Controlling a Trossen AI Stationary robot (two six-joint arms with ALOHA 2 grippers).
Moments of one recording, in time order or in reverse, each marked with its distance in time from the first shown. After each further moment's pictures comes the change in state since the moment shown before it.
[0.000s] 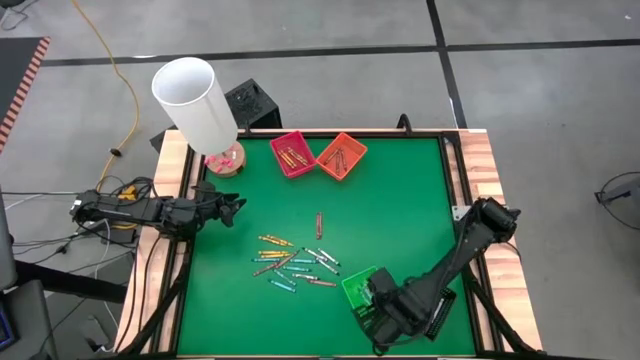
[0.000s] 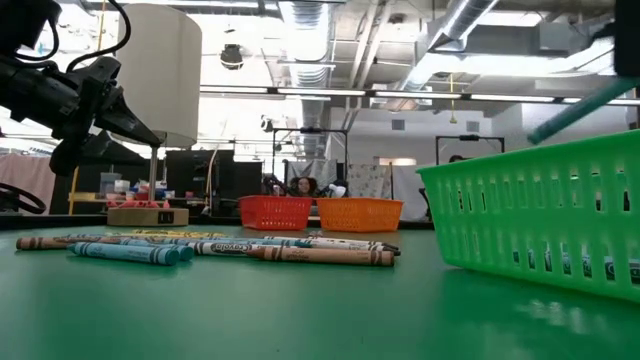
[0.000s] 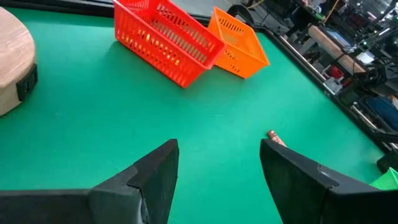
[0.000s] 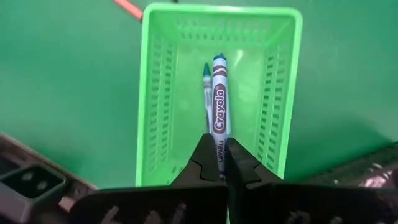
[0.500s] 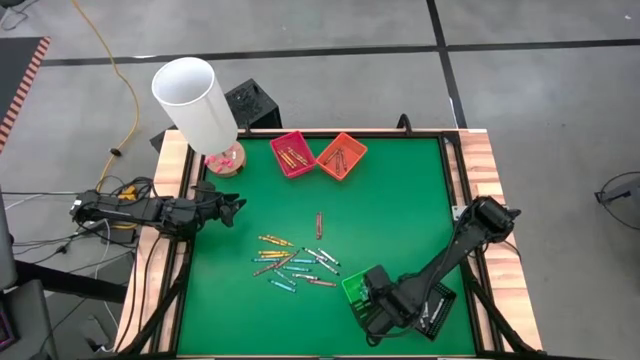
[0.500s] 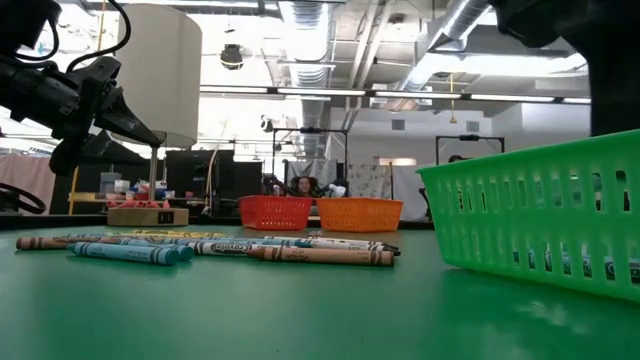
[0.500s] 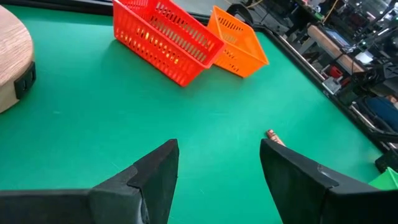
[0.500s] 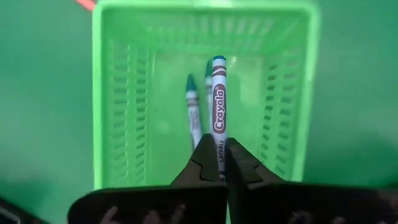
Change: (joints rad) left arm 0.000 0.000 0.000 0.000 0.005 -0.006; right arm -0.030 0.001 -0.165 0.174 -0.040 -0.034
